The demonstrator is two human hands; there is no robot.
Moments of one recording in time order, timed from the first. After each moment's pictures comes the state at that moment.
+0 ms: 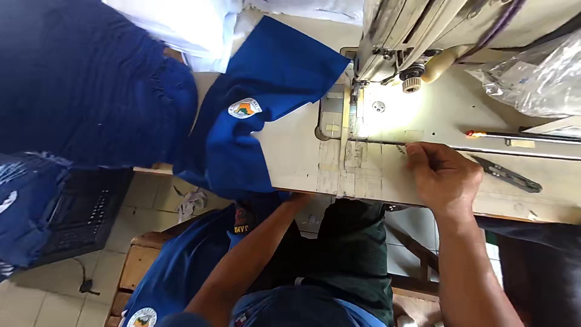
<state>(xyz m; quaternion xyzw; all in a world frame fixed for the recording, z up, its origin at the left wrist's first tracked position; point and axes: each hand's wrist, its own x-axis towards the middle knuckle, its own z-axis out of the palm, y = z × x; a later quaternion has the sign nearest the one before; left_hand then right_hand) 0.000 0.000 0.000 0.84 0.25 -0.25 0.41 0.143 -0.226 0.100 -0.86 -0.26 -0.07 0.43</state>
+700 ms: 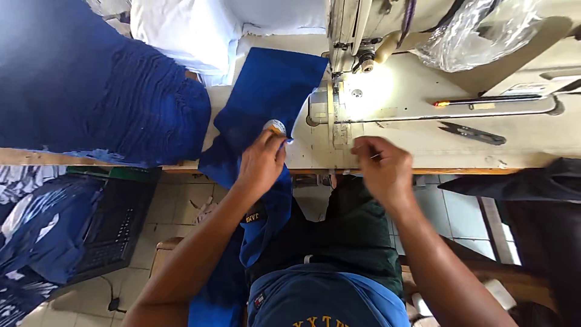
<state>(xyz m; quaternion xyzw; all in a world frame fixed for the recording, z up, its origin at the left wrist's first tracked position) -0.034 0.063 0.135 0.97 0.05 0.18 0.14 0.061 -0.190 0.129 -0.84 -0.26 -0.01 0.48</state>
